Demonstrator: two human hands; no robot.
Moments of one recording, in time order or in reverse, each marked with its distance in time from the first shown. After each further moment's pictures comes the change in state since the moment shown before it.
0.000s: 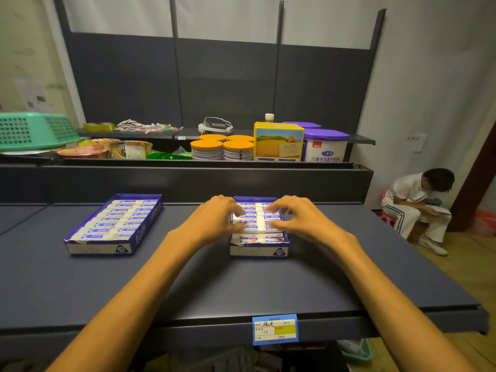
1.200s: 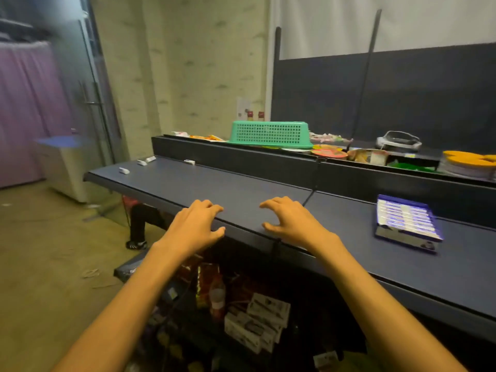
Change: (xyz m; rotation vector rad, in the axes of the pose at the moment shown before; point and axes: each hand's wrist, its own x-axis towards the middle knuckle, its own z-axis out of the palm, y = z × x) left_hand -0.489 -0.336 -0.172 0.373 0.172 -0.690; right_hand 0.062 -0.524 0.289 -0.195 -0.103 -0.674
